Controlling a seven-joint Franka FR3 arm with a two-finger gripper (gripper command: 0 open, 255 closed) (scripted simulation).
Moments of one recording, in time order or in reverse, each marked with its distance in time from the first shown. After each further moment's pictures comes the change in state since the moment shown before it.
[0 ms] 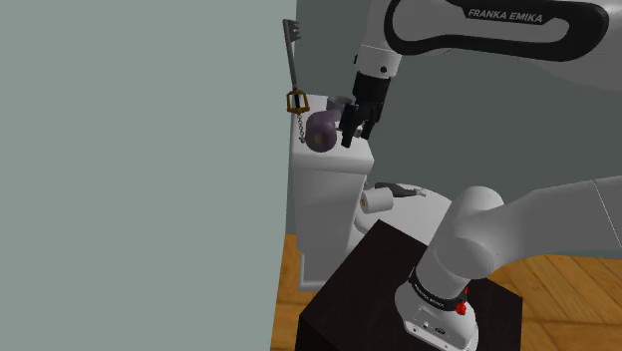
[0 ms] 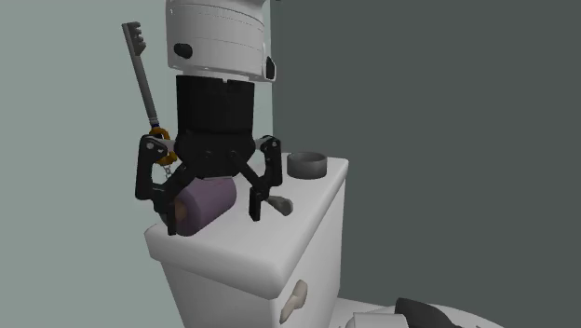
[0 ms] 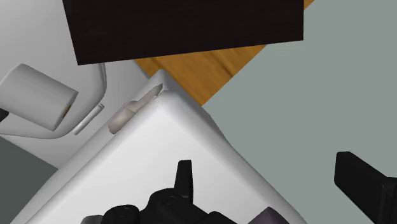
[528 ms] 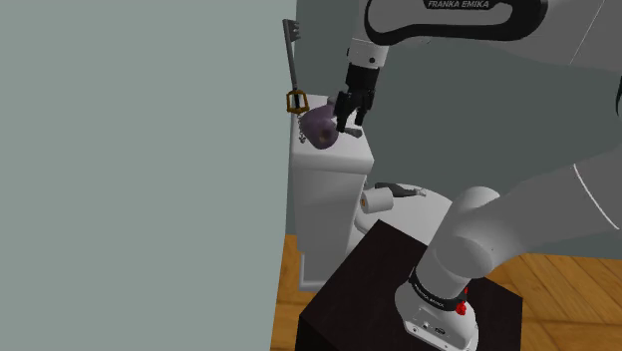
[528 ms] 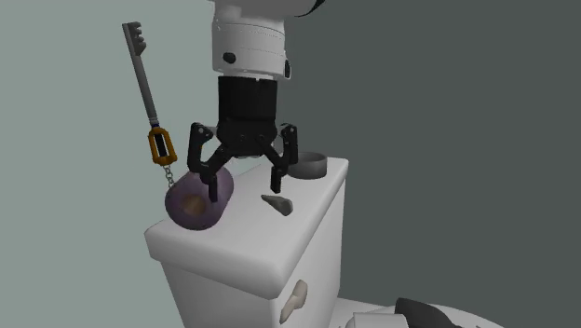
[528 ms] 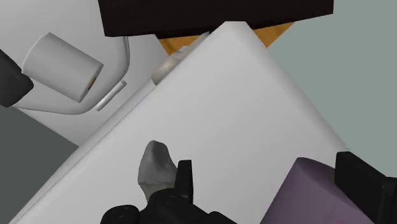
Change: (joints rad) arm -0.025 0.187 -0.085 0.134 -0.062 0.048 -0.105
